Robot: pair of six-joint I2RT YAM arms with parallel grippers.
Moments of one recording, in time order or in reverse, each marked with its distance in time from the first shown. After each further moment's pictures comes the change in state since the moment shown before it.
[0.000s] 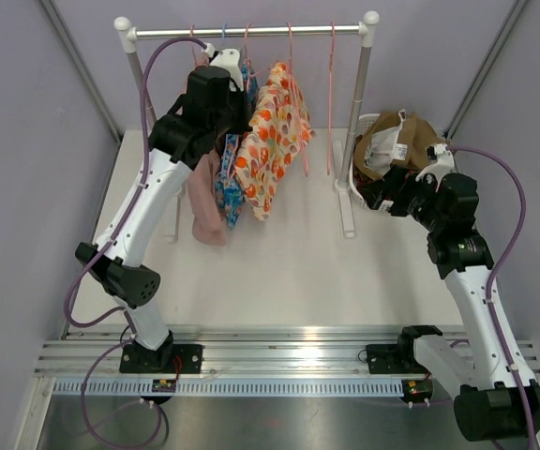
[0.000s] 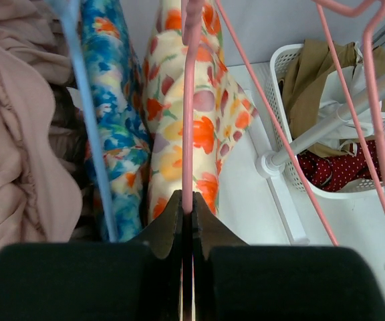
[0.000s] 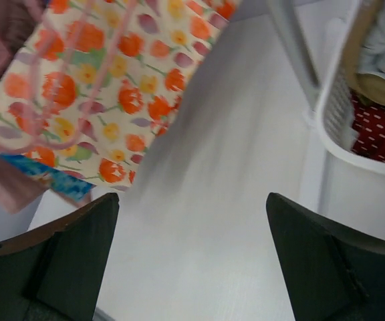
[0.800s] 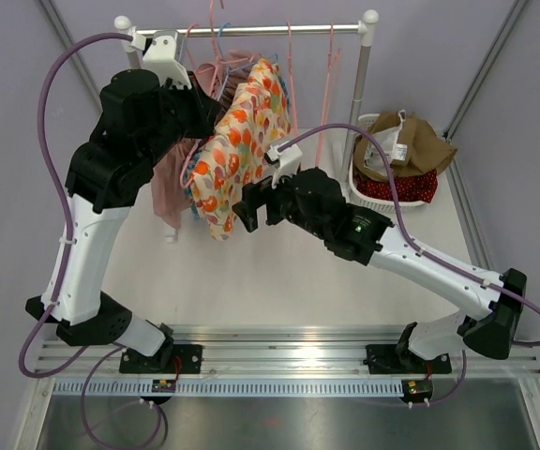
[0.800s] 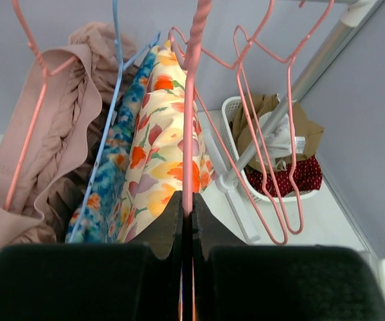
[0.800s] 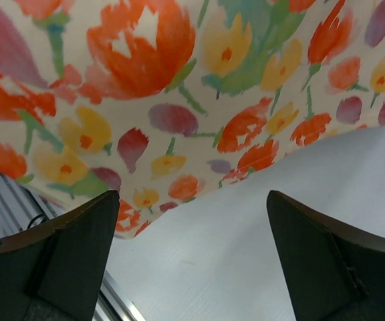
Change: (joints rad) left arm -0.037 -0.270 0.093 -0.142 0.005 -0.034; right arm 0.939 0.469 0.457 0.057 0.538 -0.192
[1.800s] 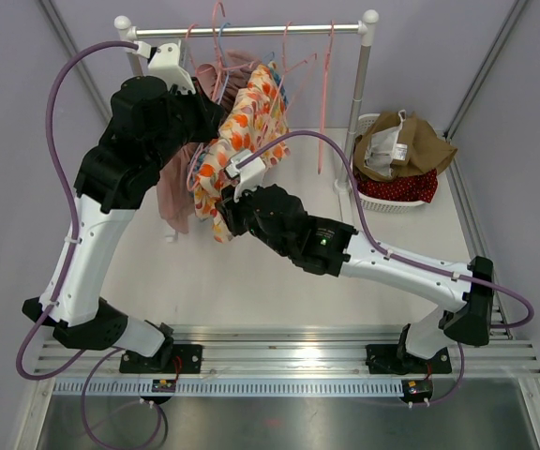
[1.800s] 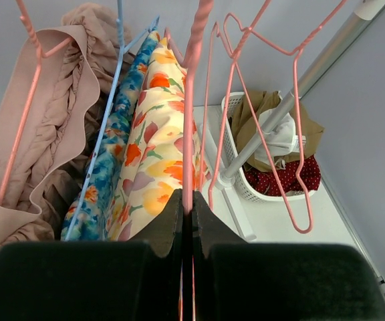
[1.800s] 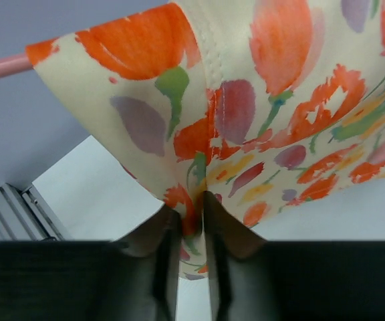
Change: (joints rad) left arm 0.000 -0.046 -0.138 0.080 -0.015 -0.041; right arm 0.190 0.164 0.143 0.073 0.214 -0.058
